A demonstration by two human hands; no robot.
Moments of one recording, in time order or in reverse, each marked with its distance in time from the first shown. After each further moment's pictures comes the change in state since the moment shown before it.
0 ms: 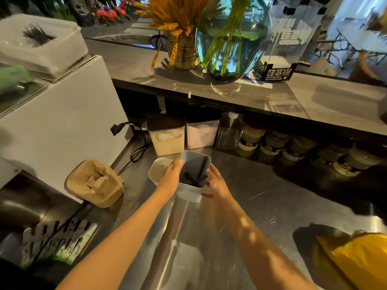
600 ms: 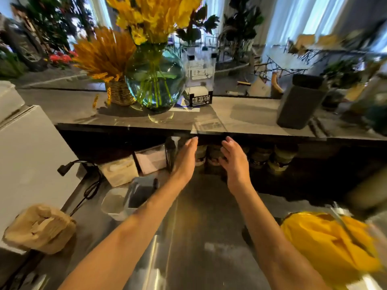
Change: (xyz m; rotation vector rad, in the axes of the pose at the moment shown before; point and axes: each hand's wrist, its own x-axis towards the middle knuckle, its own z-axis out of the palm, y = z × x) left_hand -0.080 0.163 0.176 -0.081 -0.230 0.374; right_hand -0.109 -0.137 -0.165 0.241 0.269 -0.549
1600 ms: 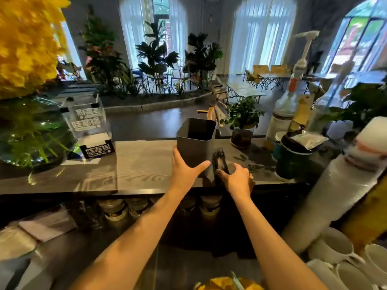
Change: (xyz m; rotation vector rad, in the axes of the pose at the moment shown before) left_hand 0.125 0.055 0.347 0.188 0.003 0.143; right_hand 0.225 -0.116 -0.310 -1.079 0.385 0.056
